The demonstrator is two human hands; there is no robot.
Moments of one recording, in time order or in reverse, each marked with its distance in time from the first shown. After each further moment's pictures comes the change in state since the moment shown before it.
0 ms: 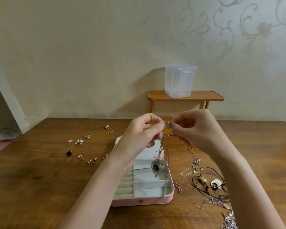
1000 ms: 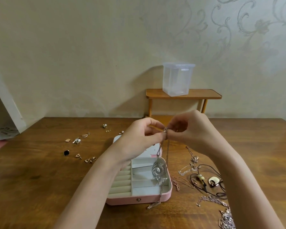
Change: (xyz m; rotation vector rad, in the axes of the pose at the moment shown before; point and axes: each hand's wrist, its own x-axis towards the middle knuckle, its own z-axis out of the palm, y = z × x) left_hand 0.002 -0.006 0.000 0.185 -0.094 -0.042; right_hand 0.000 0.000 0.003 -0.253 -0.042 -0.049
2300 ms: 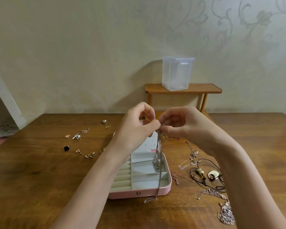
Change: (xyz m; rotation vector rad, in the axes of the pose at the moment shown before) left_hand 0.003 -0.002 0.000 0.004 0.225 0.195; right_hand -0.001 -0.002 -0.001 0.486 -0.223 0.094
